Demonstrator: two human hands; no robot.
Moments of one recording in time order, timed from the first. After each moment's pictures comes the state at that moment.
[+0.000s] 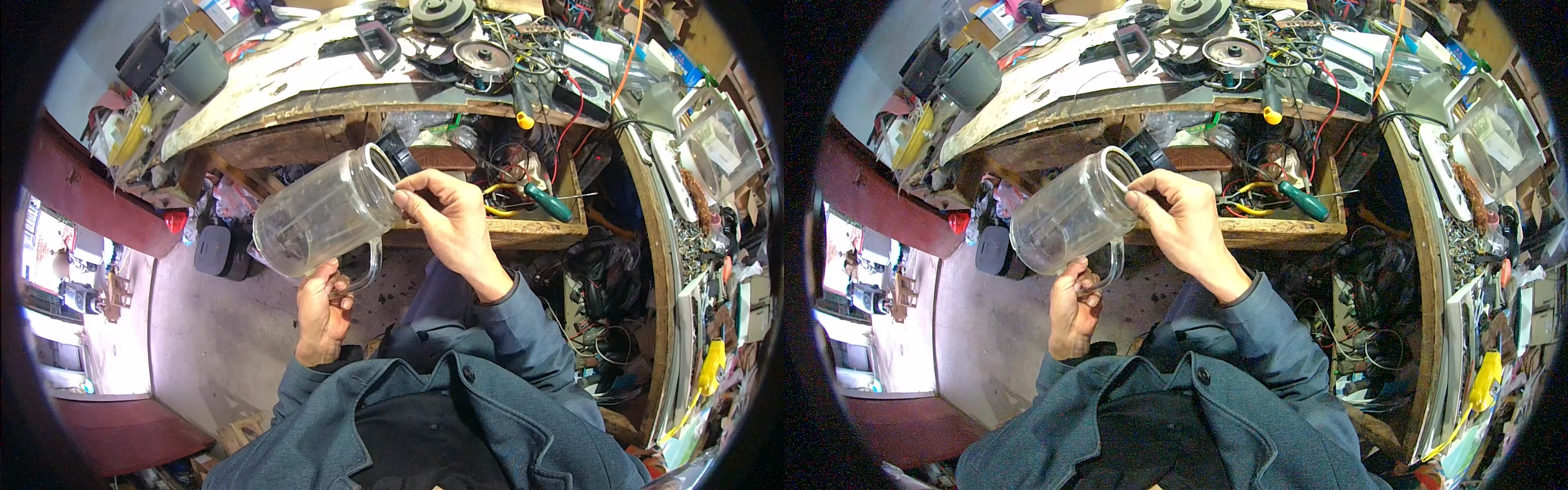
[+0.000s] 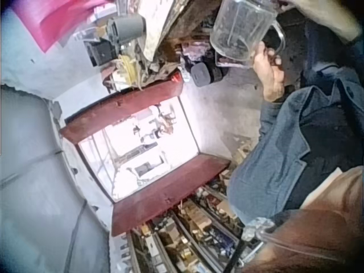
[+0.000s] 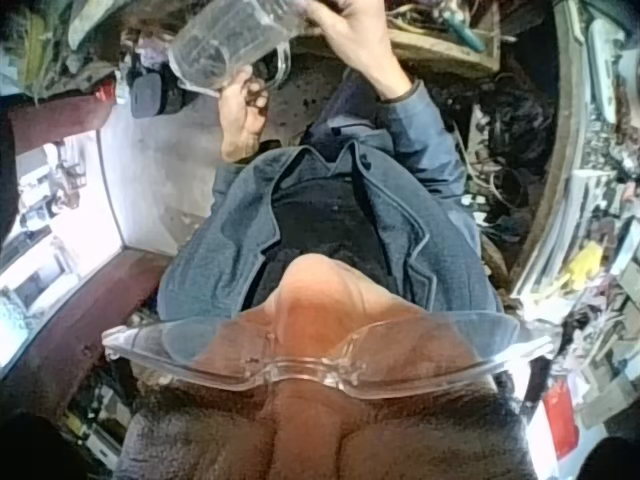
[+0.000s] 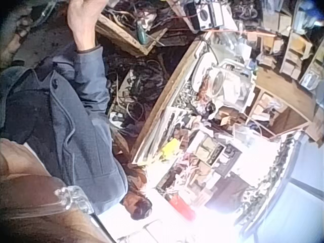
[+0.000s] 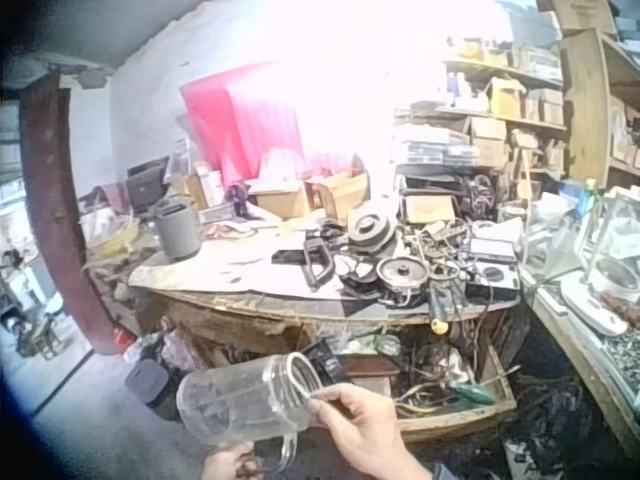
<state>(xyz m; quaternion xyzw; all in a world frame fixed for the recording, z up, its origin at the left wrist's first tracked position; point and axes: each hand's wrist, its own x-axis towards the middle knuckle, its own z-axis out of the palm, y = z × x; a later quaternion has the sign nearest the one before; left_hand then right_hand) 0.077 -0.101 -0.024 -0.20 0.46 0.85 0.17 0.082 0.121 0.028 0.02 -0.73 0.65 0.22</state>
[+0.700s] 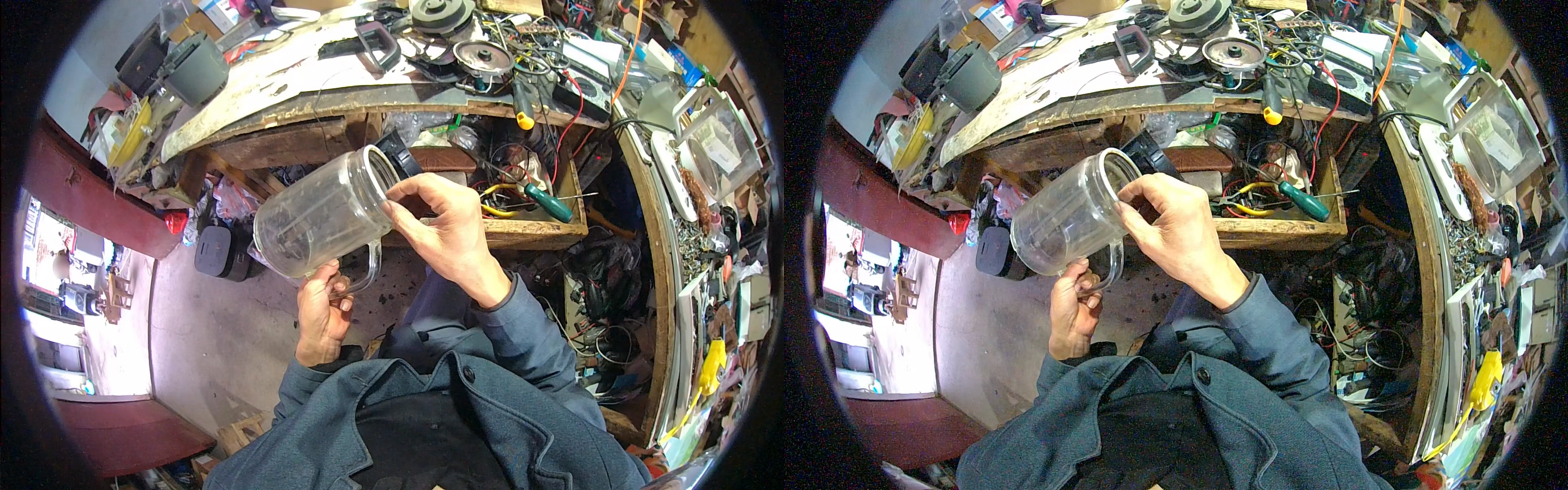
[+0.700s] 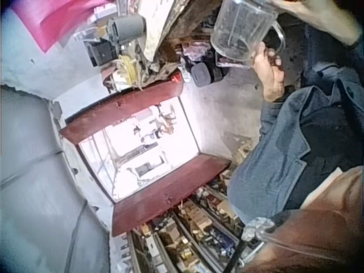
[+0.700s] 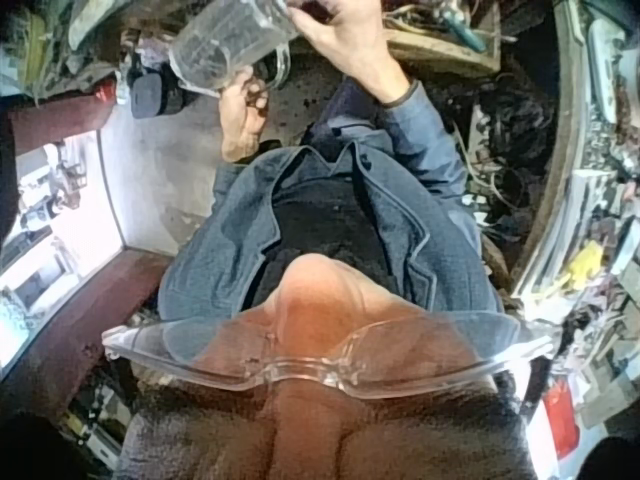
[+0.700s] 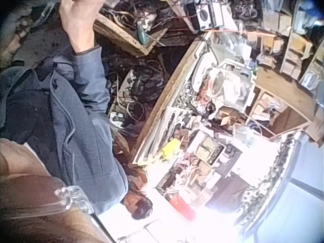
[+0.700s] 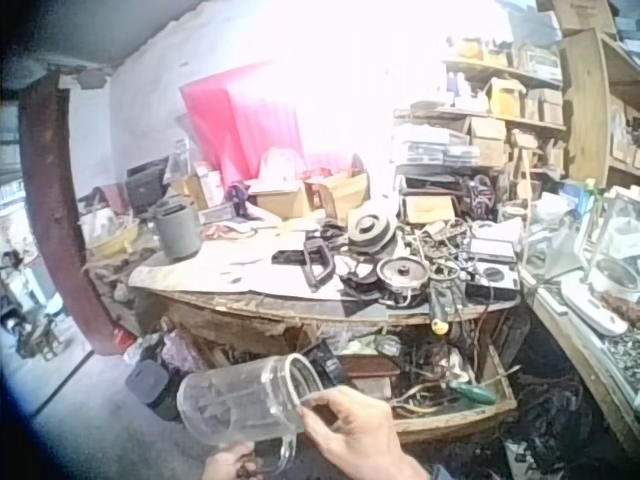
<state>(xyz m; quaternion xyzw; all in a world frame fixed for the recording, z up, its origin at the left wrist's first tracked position) 0.075 -0.102 -0.028 -0.20 0.45 0.85 0.17 0.084 0.117 0.039 0.09 -0.79 0.52 0.31</state>
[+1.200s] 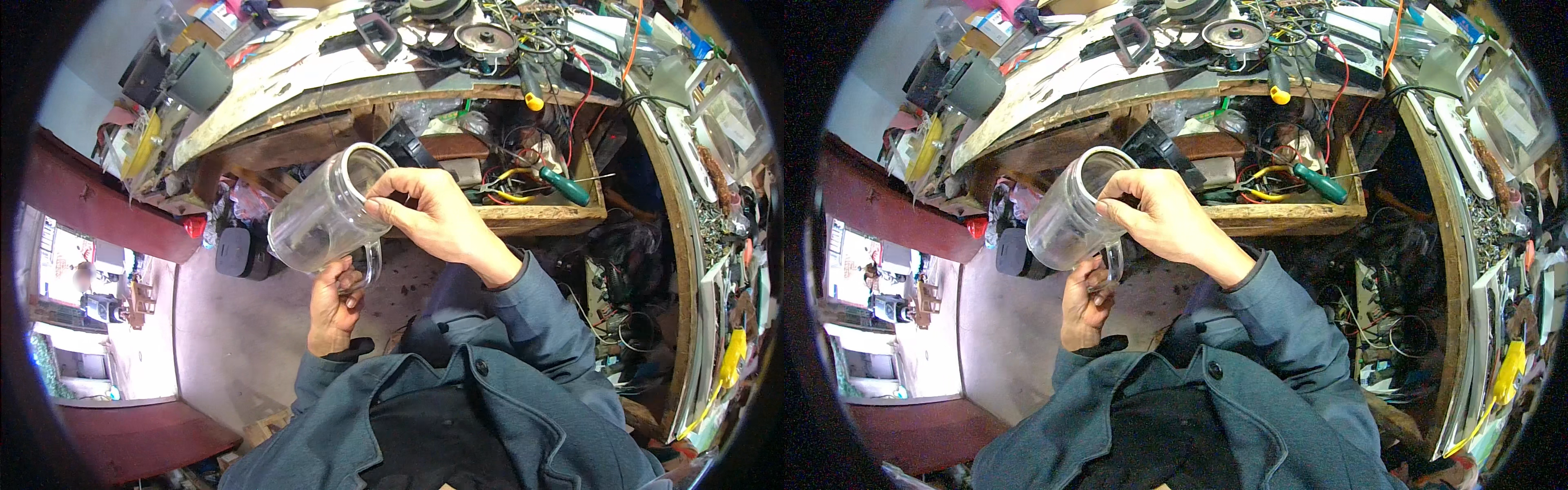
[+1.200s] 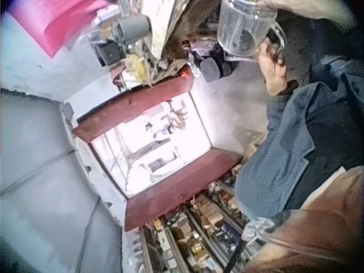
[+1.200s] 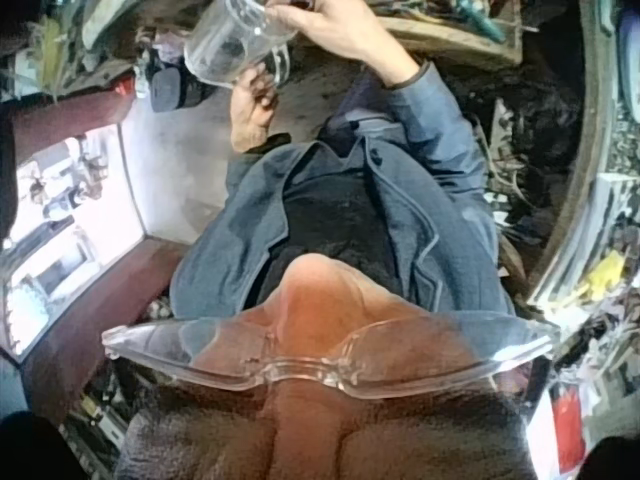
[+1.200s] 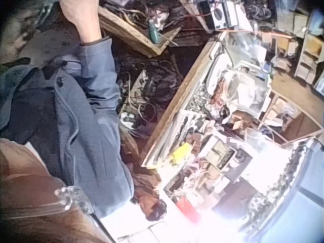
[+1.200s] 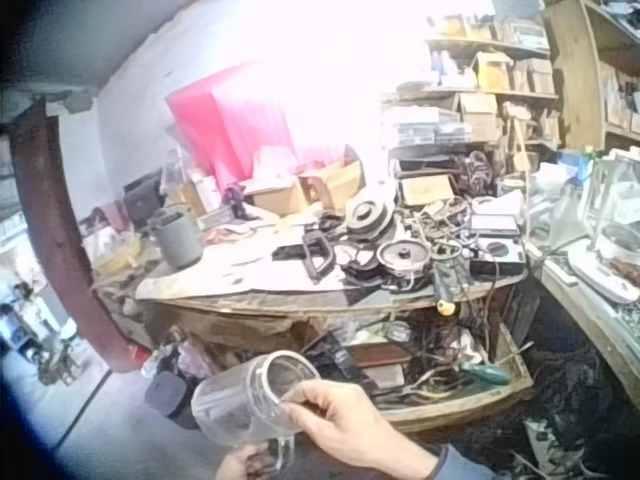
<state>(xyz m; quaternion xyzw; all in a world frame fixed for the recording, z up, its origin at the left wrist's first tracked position) 0.058 -0.132 -0.062 -0.17 0.38 0.87 0.26 0.071 0.108 0.045 0.12 -0.74 0.65 0.11</state>
